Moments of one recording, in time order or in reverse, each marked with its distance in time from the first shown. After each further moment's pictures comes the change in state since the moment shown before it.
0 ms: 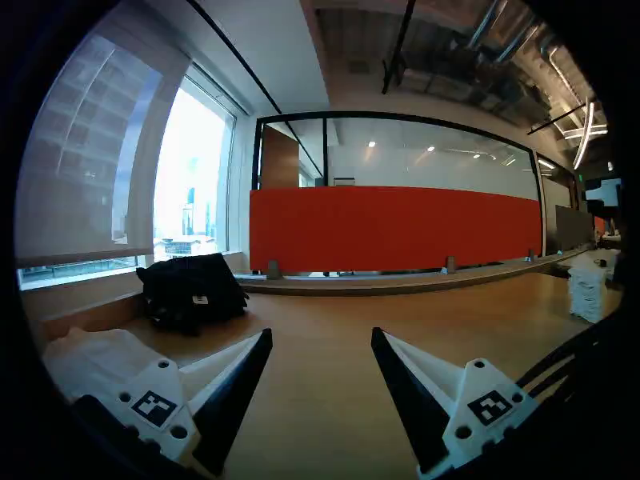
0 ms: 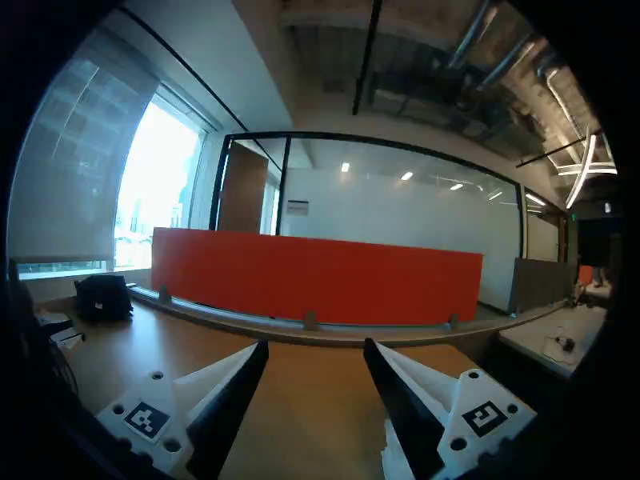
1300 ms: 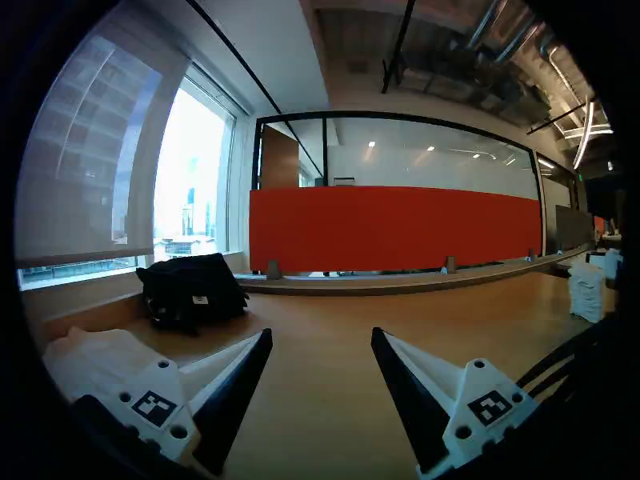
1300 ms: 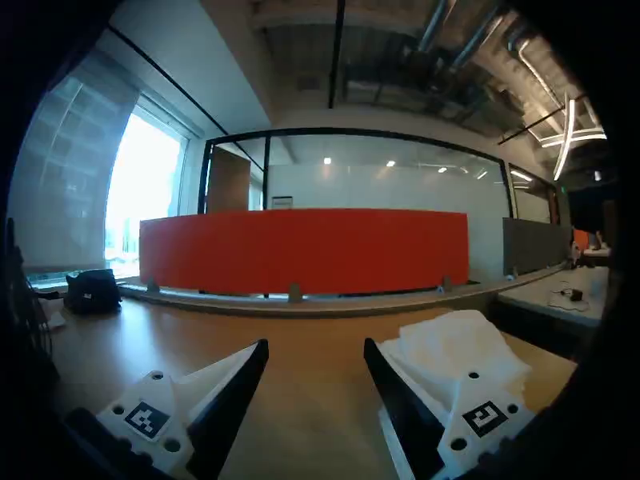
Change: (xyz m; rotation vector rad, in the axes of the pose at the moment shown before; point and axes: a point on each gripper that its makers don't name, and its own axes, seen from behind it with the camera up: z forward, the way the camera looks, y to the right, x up) left arm -0.001 0.000 -0.001 0.000 0.000 0.001; right arm -0.121 0.040 -0.003 -0.042 0.004 0.097
